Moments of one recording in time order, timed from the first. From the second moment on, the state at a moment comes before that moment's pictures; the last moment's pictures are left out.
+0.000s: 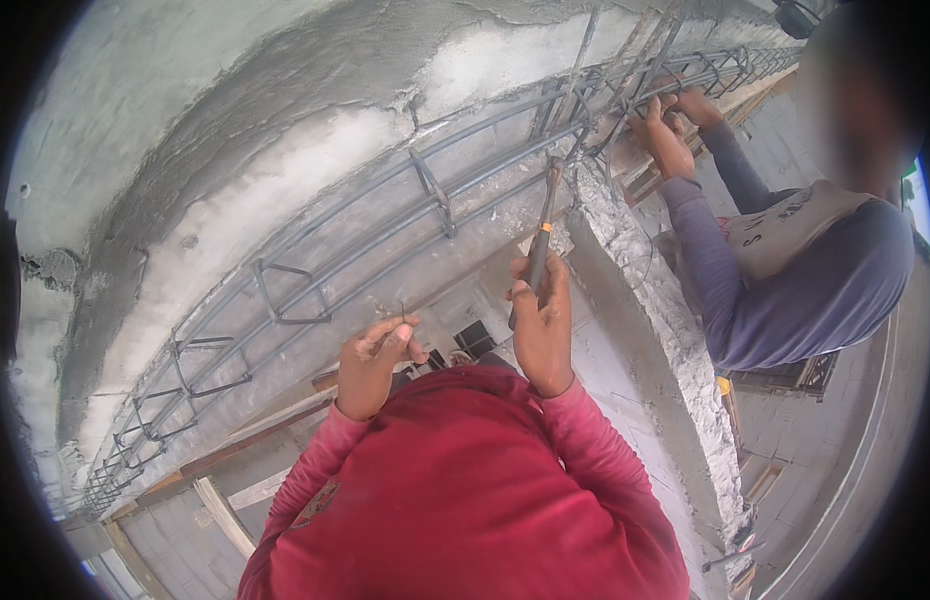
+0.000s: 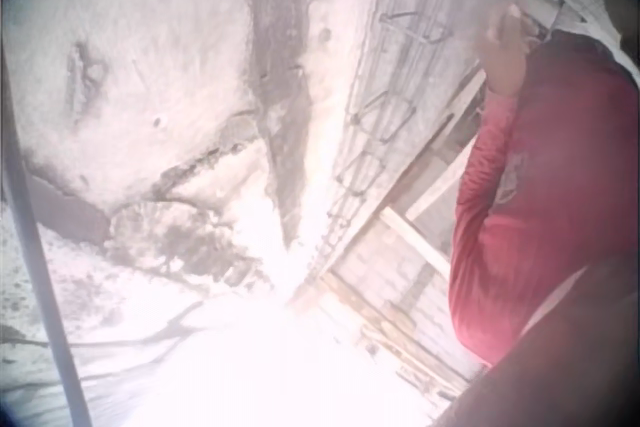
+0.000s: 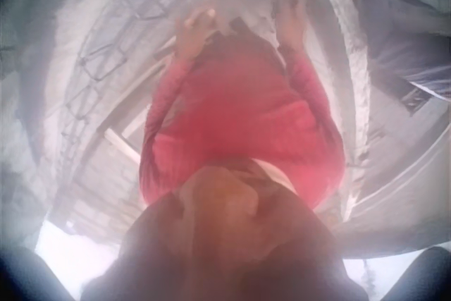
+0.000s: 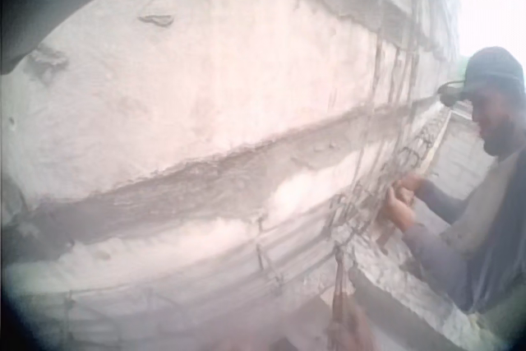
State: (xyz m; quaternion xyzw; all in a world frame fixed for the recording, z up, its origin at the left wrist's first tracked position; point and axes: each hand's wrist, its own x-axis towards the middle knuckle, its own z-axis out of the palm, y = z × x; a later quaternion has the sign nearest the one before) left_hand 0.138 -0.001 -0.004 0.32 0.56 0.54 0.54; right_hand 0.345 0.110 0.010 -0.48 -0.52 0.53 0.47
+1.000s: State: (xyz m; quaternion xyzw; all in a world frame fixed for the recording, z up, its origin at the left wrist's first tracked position) left_hand 0.122 -0.051 0.023 0.42 0.66 0.54 0.31; right_hand 0.288 0.196 -0.007 -0.49 -0.79 0.11 0.34
